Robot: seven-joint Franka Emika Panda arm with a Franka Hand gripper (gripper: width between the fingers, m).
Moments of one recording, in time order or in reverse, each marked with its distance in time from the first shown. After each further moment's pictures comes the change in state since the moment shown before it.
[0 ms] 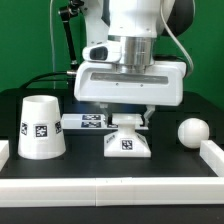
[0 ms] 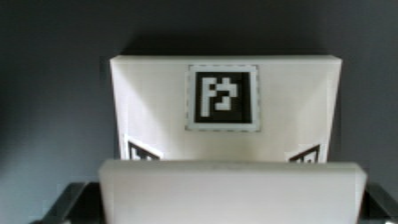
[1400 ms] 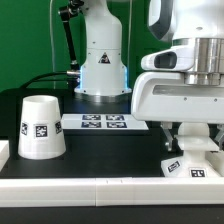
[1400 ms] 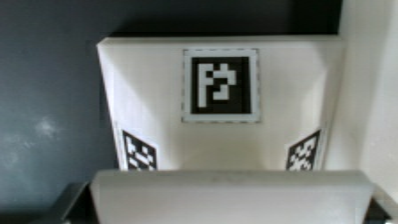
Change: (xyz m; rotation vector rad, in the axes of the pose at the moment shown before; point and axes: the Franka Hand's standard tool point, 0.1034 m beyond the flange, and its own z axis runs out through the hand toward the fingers) arm 0.113 -0.086 0.000 0.012 0.124 0.042
